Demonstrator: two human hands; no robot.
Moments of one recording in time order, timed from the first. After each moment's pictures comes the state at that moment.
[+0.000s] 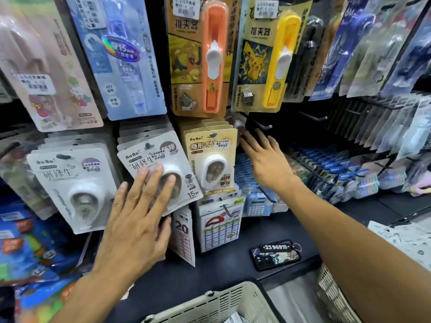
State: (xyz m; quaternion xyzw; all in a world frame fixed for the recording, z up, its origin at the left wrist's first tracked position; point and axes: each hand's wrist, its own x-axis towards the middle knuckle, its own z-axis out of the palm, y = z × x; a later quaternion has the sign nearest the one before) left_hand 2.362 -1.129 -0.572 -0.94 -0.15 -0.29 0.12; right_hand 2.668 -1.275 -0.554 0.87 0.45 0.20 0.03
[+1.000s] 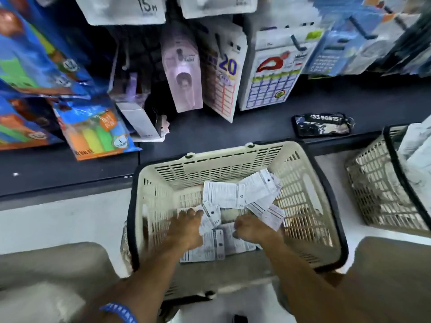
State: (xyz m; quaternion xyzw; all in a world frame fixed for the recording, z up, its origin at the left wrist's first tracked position) left_hand 2.214 -1.221 -0.883 -0.86 -0.29 0.37 -0.18; right_hand 2.359 -1.364 -0.909 0.79 0.32 -0.52 0.00
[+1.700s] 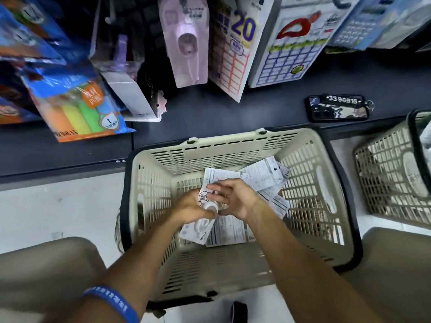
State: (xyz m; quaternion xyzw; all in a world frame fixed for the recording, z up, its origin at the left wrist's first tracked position) left_hand 2.231 -1.194 -0.911 -0.63 -0.39 0.22 -0.64; right_hand 2.357 -1.297 -0.899 0.55 -0.21 -0.62 -0.52
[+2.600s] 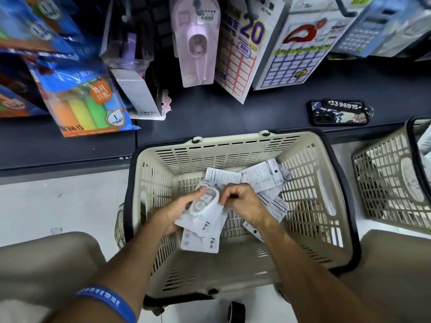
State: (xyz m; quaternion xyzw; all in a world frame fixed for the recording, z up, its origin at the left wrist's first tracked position) left_hand 2.205 -1.182 -0.910 -0.41 -0.46 0.22 -0.75; right_hand 2.351 -1.325 -0.898 0.71 0.18 -0.52 -0.44
